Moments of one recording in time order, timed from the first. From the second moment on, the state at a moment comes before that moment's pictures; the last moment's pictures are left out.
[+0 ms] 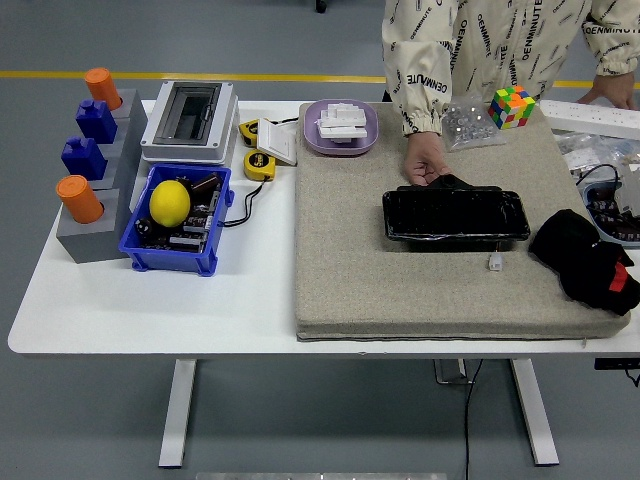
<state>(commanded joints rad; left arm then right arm) -0.03 0.18 -1.47 -0.23 1.11 0.01 0.14 0.21 -0.36 1.50 1.20 -0.26 0.01 0.19</state>
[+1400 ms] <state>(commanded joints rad) -0.05 0.19 -1.43 -0.22 1.10 0.01 0.14 0.22 -0.40 1.54 1.19 -0.23 0.07 0.16</state>
